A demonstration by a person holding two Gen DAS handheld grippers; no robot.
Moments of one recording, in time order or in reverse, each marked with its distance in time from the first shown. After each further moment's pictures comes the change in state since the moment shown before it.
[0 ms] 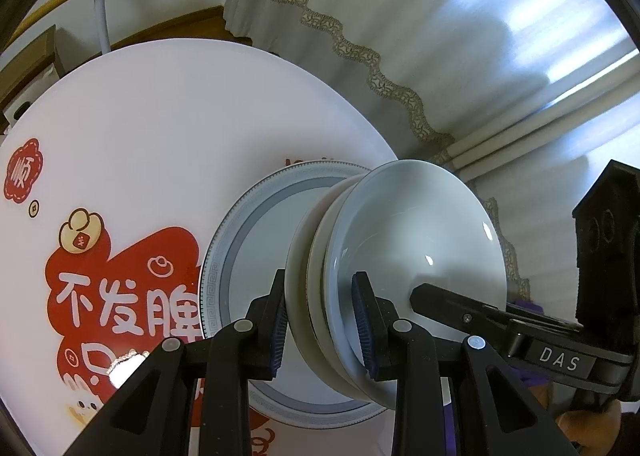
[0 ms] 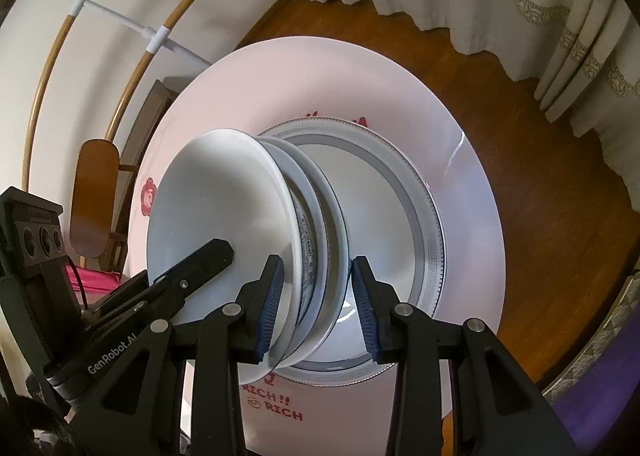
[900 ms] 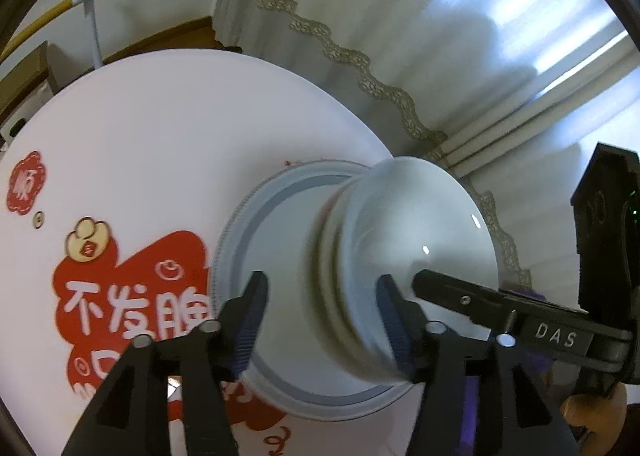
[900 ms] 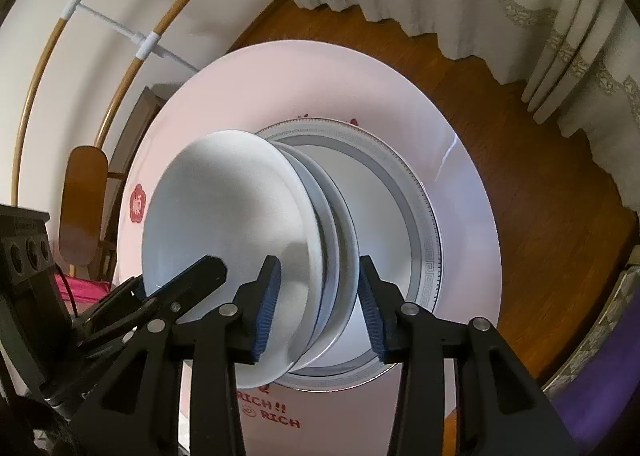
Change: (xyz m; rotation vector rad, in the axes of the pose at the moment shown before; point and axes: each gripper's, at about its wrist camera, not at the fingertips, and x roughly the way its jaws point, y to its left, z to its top) left arm -0.009 0.007 -0.009 0.047 -0.036 -0.005; right arm -0.002 0.004 -0.003 0.025 -0.046 -0.048
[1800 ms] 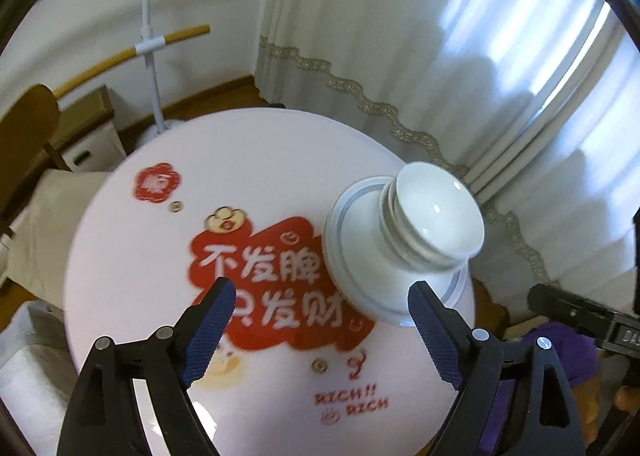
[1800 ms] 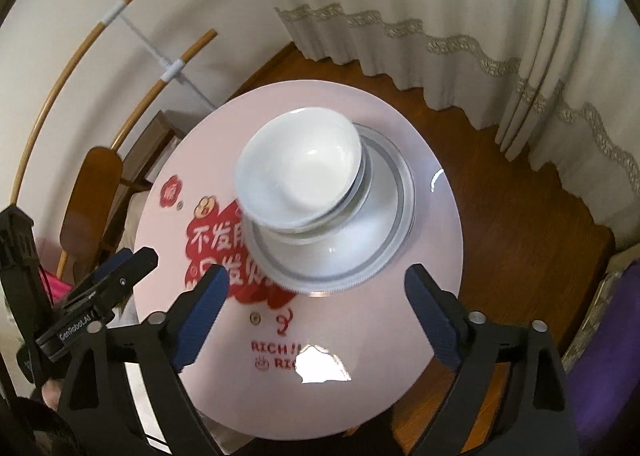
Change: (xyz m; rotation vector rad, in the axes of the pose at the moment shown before) left arm -0.152 0.023 -0.121 0.061 -0.219 0.172; right arm -0.099 0.043 -0.118 -0.103 -0.222 -0.065
